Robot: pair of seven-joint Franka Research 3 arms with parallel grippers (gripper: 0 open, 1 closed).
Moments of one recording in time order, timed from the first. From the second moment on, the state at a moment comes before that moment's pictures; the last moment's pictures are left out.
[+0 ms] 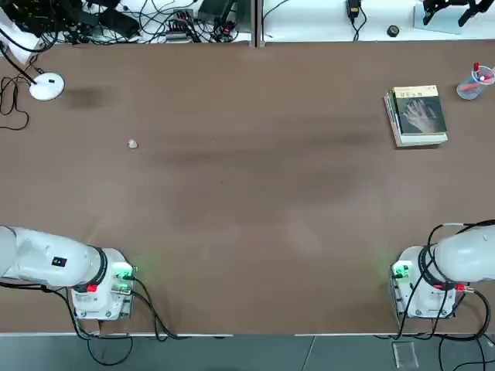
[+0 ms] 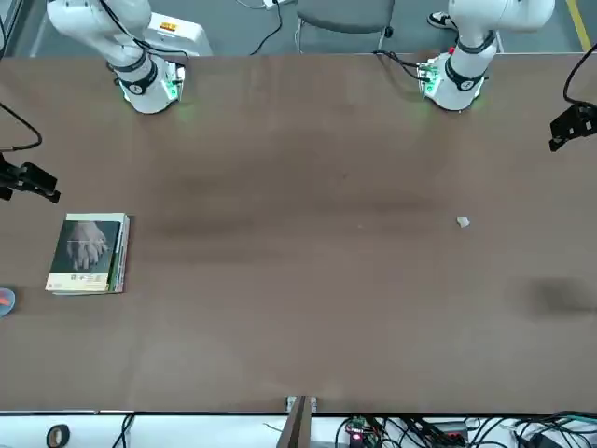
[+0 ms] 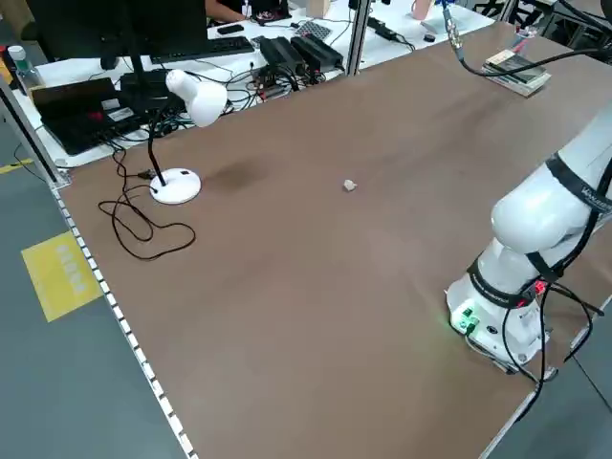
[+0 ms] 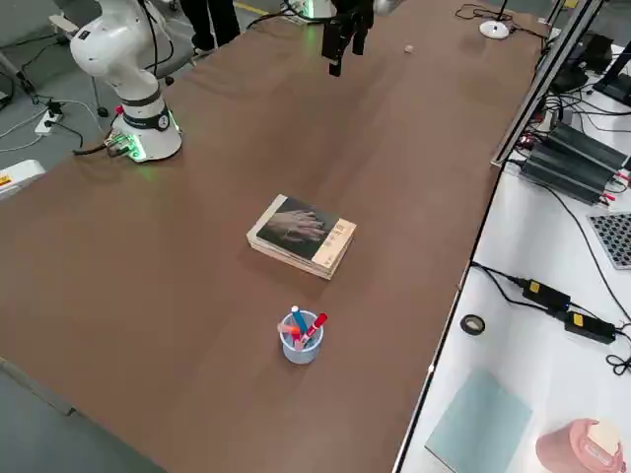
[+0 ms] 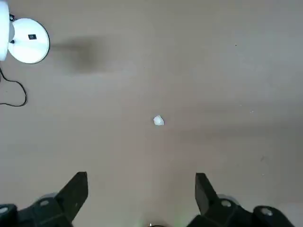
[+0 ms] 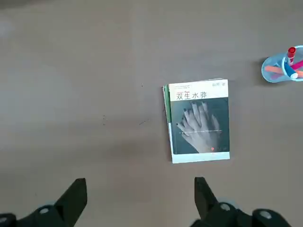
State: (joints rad) left arm -0.21 -0.11 0.12 -1.64 0.04 1.54 -0.02; right arm 0.13 0.06 -0.07 -1.54 0.02 1.64 0.13
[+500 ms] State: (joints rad) left arm -0.21 -0.11 0.12 -1.64 0.04 1.54 -0.02; right arm 0.13 0.06 -0.07 -1.54 0.02 1.64 0.13
